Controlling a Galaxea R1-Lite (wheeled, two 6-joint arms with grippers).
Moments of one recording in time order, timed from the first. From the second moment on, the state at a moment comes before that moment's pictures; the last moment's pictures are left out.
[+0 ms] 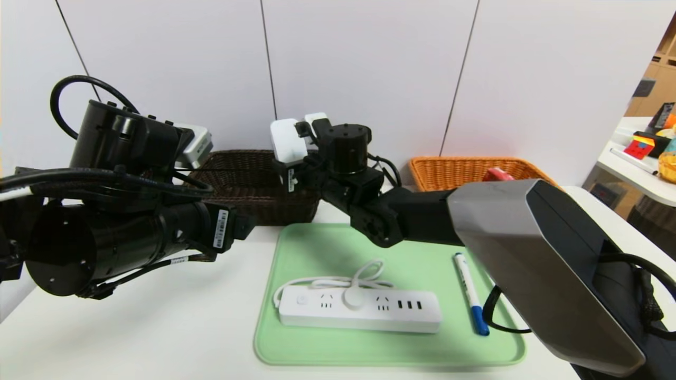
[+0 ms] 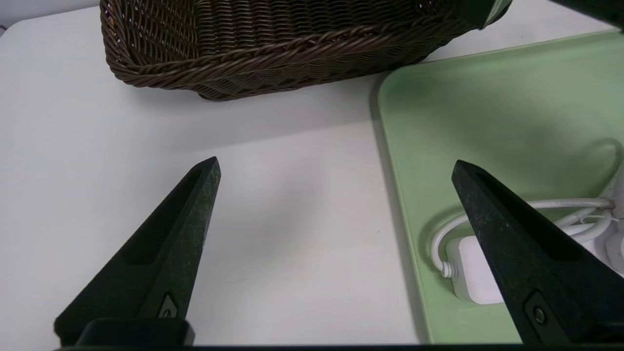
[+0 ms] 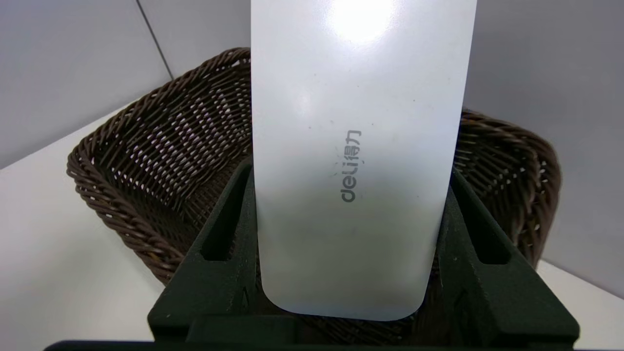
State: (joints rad) left arm -0.61 1.46 -1.00 0.07 0.44 -0.18; right arm 0.73 2.47 -1.96 -0.49 -0.06 0.05
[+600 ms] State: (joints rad) left arm -0.61 1.47 -1.00 0.07 0.44 -0.18; right arm 0.73 2.50 -1.96 -0.51 -0.06 0.04
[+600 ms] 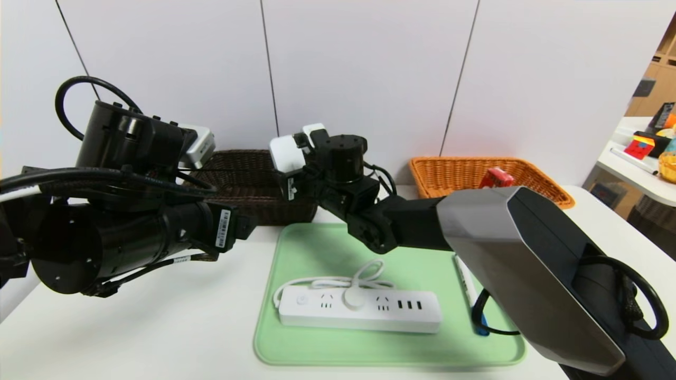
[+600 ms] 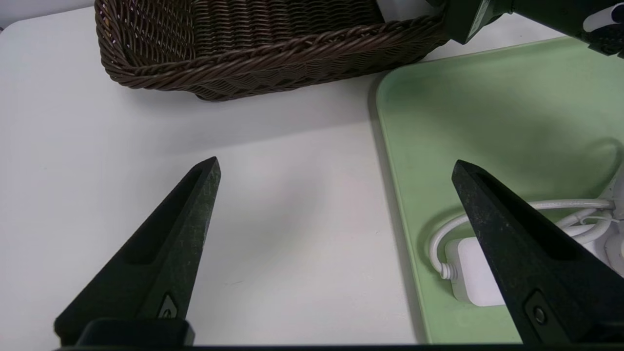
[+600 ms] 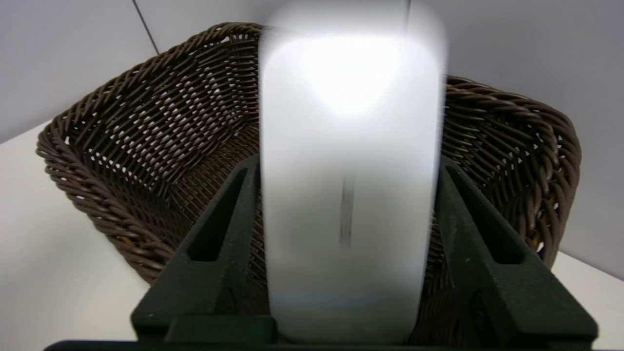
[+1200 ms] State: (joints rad) left arm -0.61 1.47 -1.00 0.07 0.45 -0.19; right arm 0.72 2.47 -1.96 -0.51 -0.07 0.03
